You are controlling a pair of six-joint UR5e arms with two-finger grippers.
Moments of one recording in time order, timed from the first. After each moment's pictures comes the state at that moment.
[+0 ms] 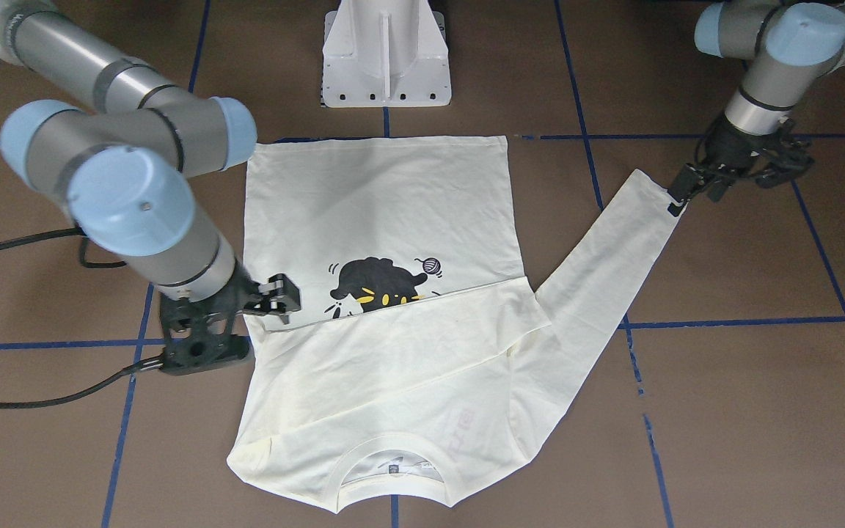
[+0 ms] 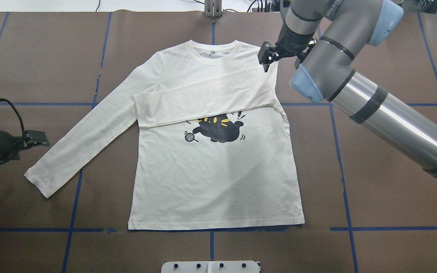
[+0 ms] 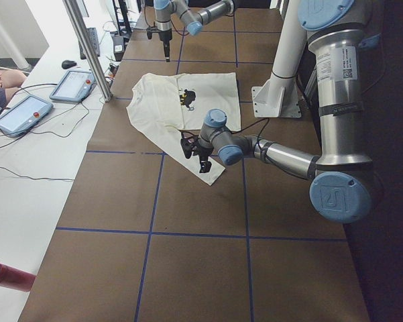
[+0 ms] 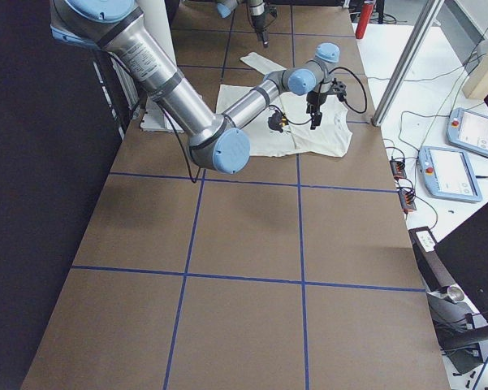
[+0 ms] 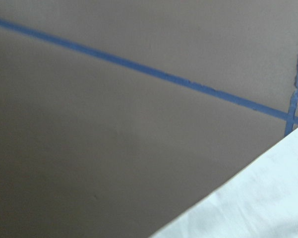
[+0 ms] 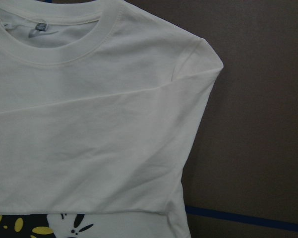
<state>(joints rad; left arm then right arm) -0.71 -1.41 -1.92 -2.19 -1.86 -1.52 0.94 -0.81 1.41 -1.59 2.20 0.68</state>
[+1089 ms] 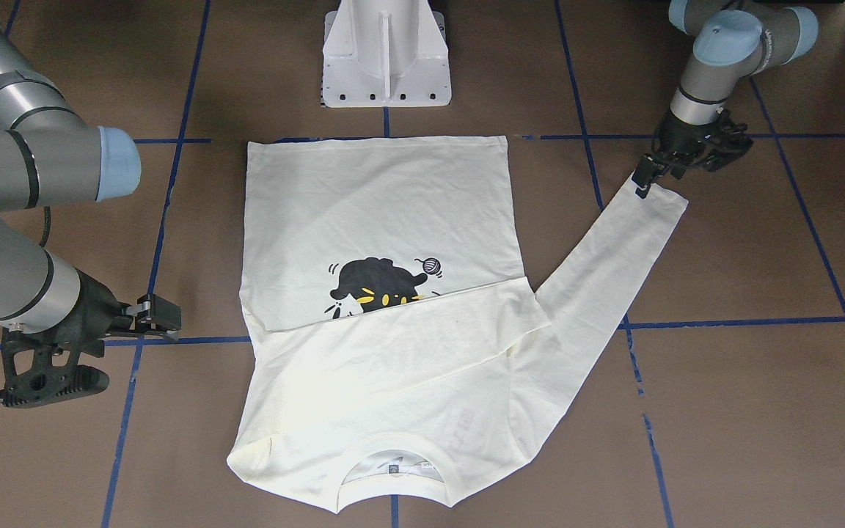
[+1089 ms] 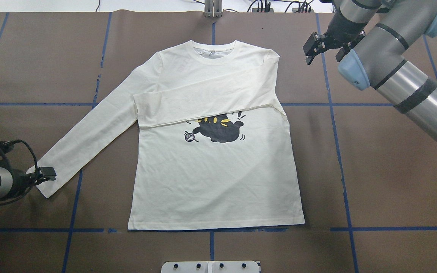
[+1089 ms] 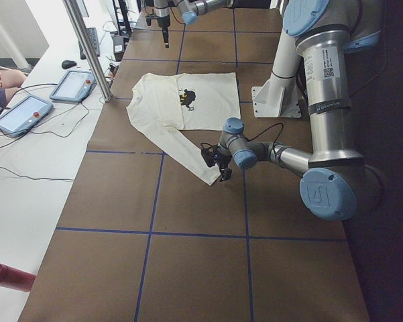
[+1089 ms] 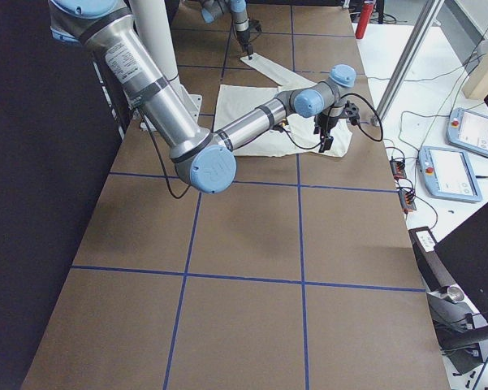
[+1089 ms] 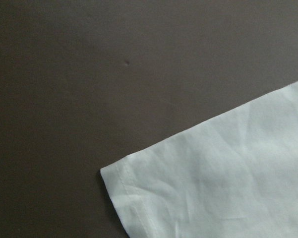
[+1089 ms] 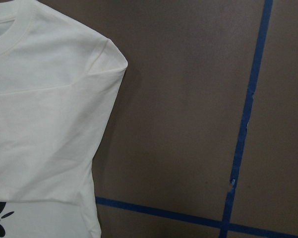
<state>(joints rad) -0.50 -1.34 -1.91 -2.18 -1.72 -1.68 1.04 -0.91 1.43 -1.60 2.28 0.55</state>
